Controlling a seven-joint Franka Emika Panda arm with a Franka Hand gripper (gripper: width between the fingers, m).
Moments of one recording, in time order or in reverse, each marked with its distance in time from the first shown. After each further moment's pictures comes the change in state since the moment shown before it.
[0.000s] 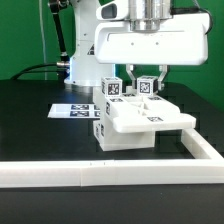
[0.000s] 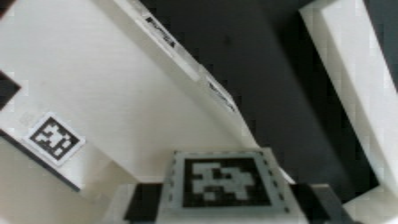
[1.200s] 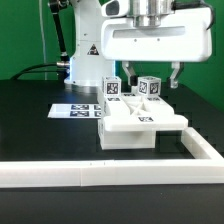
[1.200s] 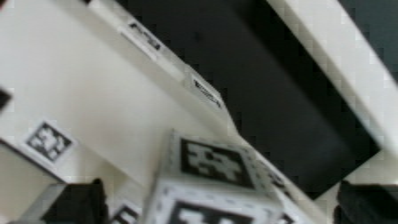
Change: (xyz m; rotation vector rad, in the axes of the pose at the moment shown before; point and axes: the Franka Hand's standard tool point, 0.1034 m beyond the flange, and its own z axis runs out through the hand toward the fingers) arm 0.008 -0.009 -0.010 0.012 -0.009 -0.112
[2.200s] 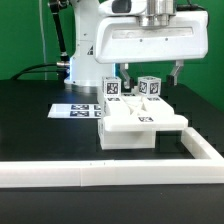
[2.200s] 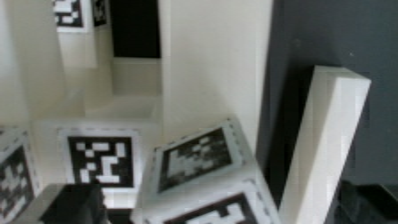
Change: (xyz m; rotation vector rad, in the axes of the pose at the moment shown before) arm -0.005 0.004 0.004 -0.013 -0.009 -0.671
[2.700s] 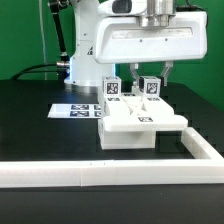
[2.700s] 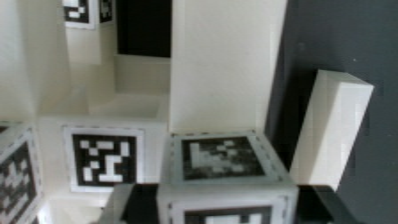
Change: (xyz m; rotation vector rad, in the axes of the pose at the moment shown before) arm 0.000 0.000 0.000 0.000 -0.001 0.034
